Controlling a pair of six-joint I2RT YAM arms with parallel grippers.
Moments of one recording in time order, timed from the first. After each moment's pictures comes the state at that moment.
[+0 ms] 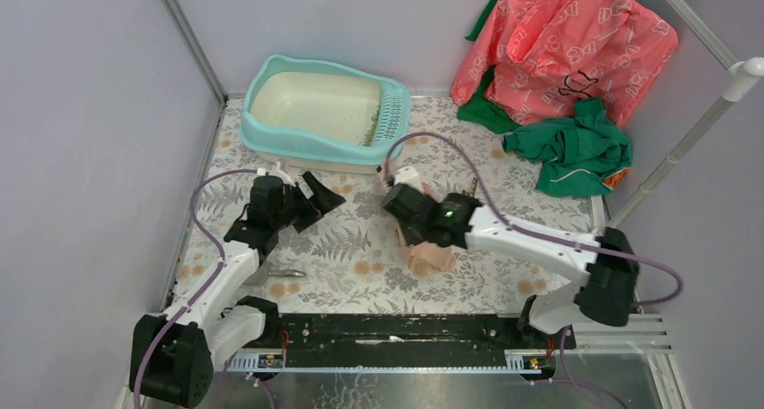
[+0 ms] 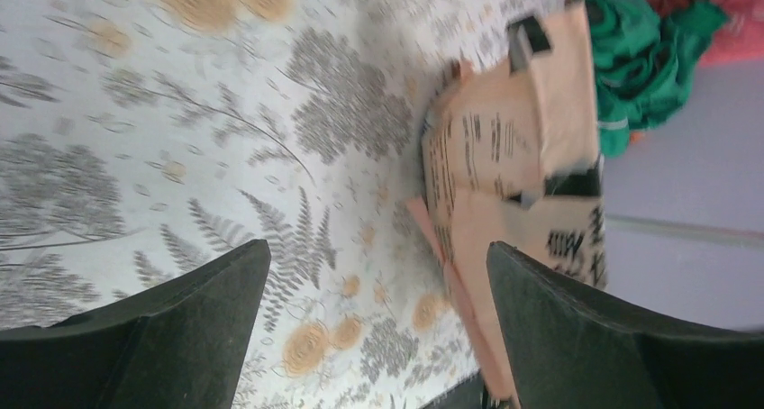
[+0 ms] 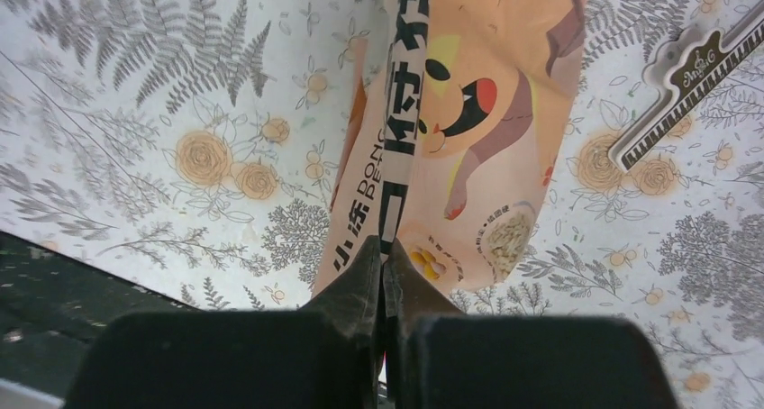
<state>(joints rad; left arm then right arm) -0.19 0.97 0.53 -0.12 0.33 -0.83 1.12 1.51 1.24 -0.80 0.43 0.51</state>
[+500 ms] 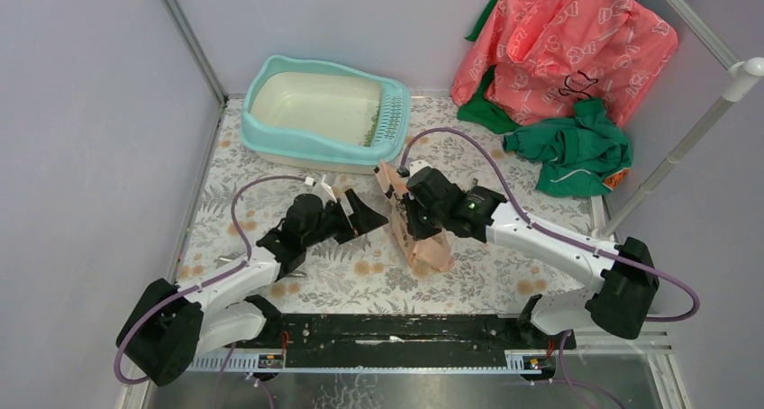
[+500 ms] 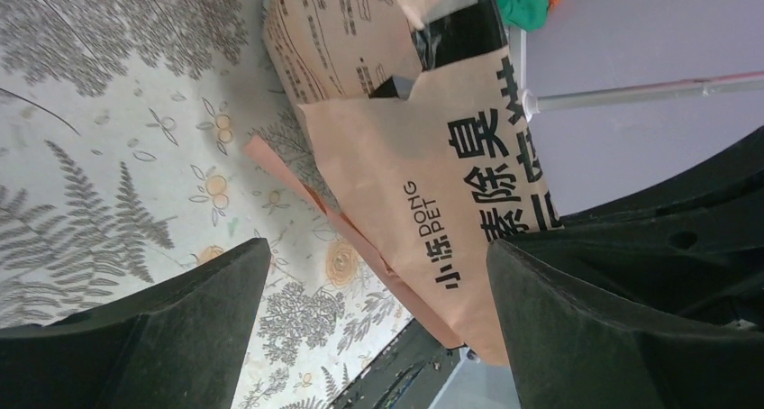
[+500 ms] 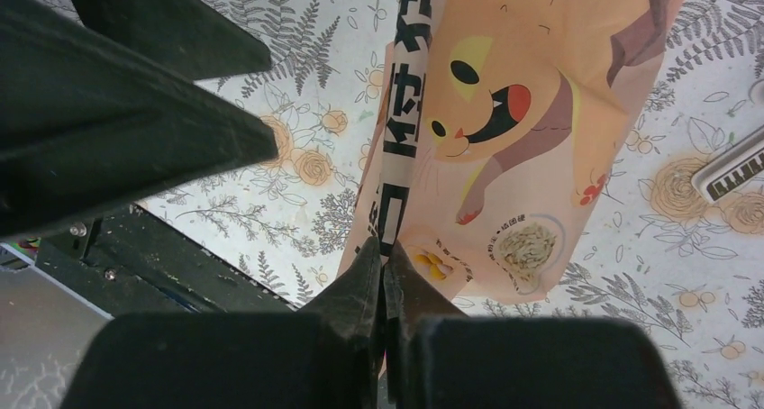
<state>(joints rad) -0.58 1.08 0.43 0.24 0.30 -0.98 0.93 1.36 1.12 -0.66 0.08 0.45</state>
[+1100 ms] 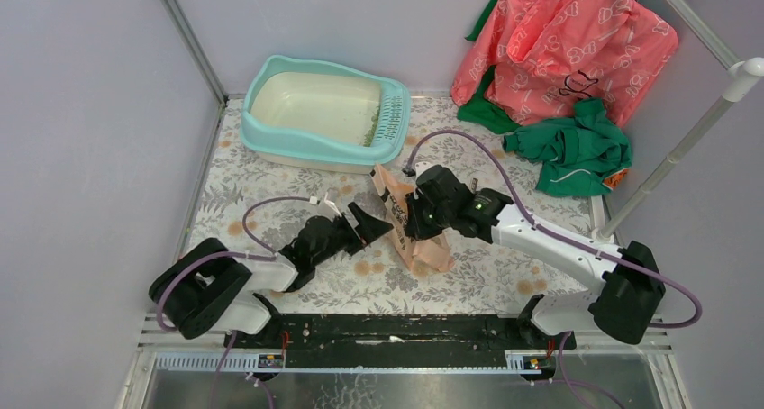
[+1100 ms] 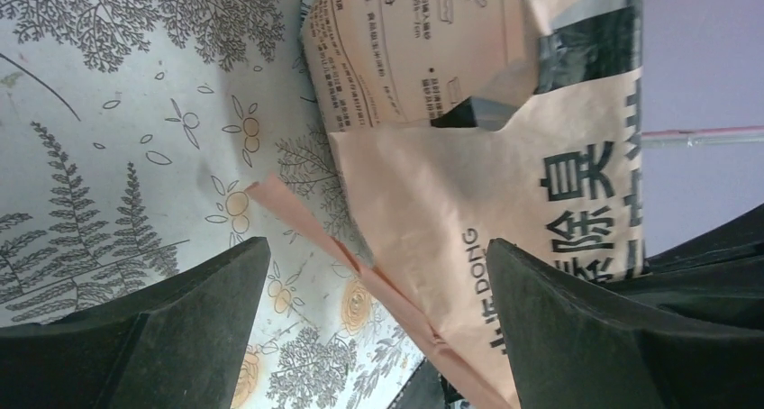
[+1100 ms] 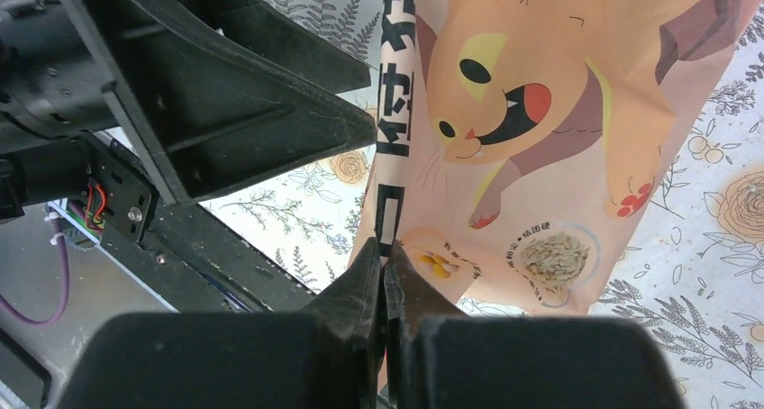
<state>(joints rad) -0.69 1.34 0.24 0.78 0.12 -1.17 0.87 1.34 1.04 -0.56 -0.07 0.47</state>
